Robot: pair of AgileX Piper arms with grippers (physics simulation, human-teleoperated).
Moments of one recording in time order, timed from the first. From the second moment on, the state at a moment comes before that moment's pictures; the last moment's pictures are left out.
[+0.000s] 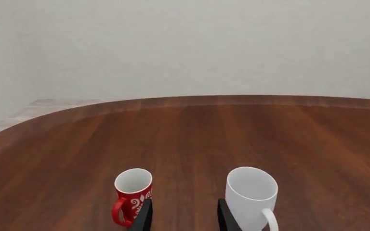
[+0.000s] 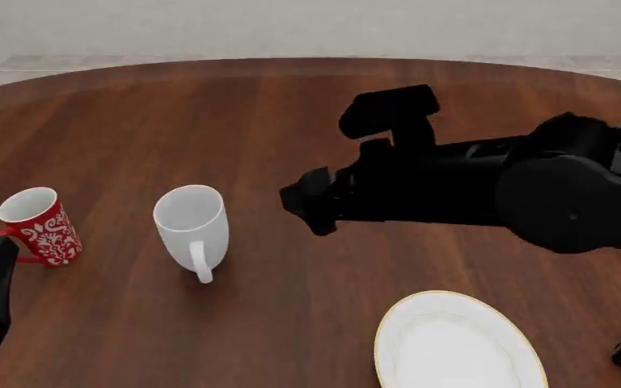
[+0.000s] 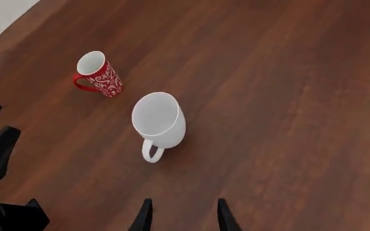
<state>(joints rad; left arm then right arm) 0.00 0.00 -0.01 0.00 0.00 0.83 1.32 -0.88 0.20 0.25</state>
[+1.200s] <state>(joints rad) 0.00 0.00 -0.01 0.00 0.00 0.95 1.60 -0.95 0.07 0.40</state>
